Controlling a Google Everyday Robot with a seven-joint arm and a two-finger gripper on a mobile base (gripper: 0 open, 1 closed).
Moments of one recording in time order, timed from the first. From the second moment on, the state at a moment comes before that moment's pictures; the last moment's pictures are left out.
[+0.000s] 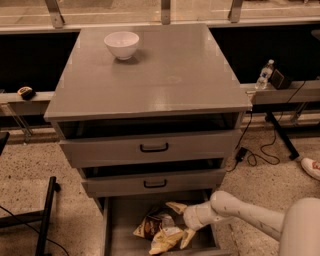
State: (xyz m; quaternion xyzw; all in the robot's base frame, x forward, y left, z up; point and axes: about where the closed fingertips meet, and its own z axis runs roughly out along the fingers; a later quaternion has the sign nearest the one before) arm 0.494 -0.069 0.271 -0.78 0.48 0.20 0.36
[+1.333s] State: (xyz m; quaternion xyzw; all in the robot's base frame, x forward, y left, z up) arm 0.491 -0.059 0.241 -0.82 0.41 0.20 0.35
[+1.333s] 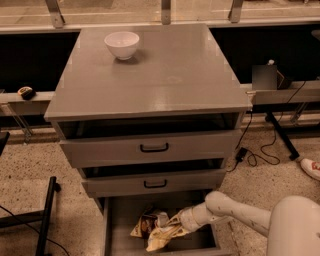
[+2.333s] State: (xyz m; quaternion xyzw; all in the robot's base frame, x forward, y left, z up) arm 0.442 -0.060 0.436 -0.72 0.25 0.18 0.63
